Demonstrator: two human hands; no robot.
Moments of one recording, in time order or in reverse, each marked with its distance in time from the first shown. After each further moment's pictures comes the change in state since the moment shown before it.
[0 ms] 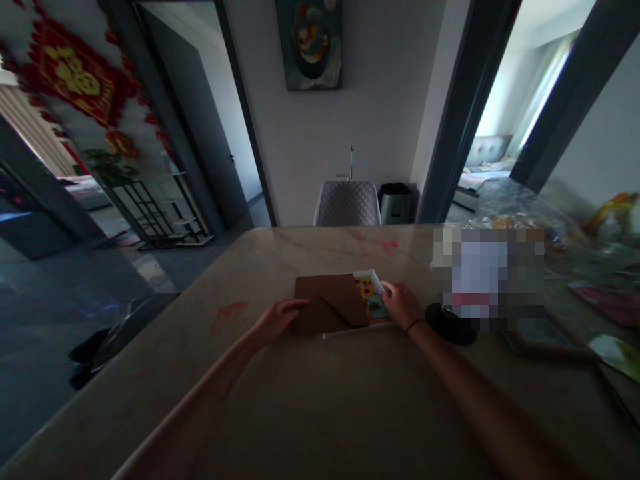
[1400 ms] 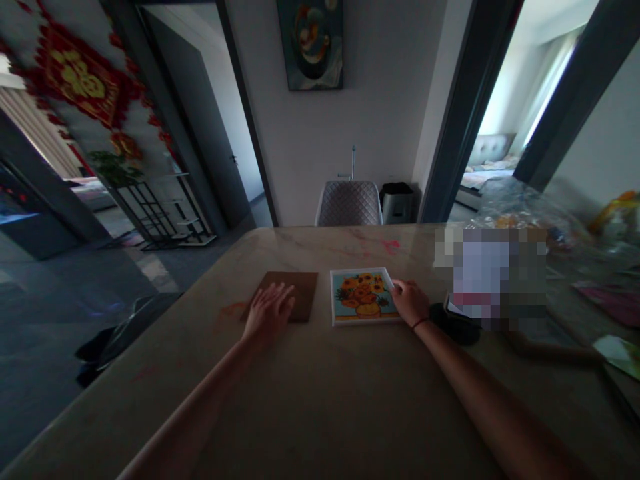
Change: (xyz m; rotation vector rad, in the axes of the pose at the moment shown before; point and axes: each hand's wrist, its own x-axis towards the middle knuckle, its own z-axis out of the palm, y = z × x) left_hand -0.017 0.001 -0.009 0.853 0.308 0.143; right_hand 0.004 0.013 -0.006 0.045 0.017 0.151
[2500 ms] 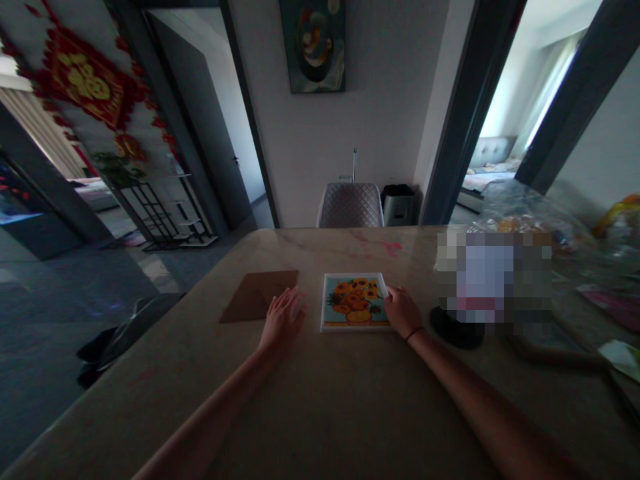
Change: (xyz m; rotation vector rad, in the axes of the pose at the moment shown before) left_hand -0.006 0.025 0.008 -0.154 0.098 0.038; right_hand -0.018 -0.022 0.006 -0.008 -0.056 -0.107
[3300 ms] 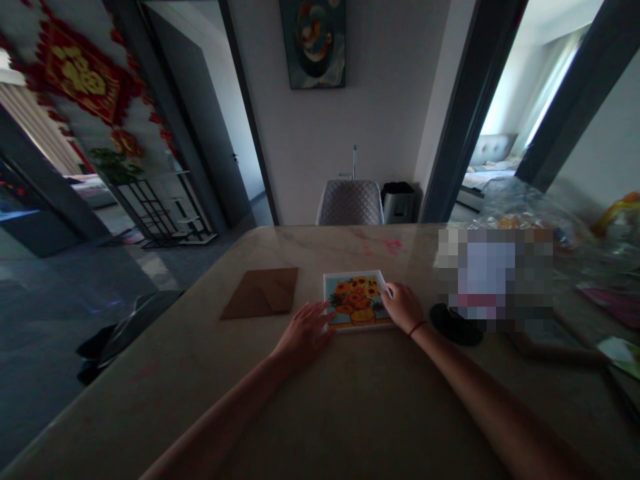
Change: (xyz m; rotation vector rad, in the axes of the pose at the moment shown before) left_hand -0.016 0.025 0.009 -0.095 -0.226 0.341; right_hand 0.004 -0.005 -0.009 0.157 -0.034 -0.006
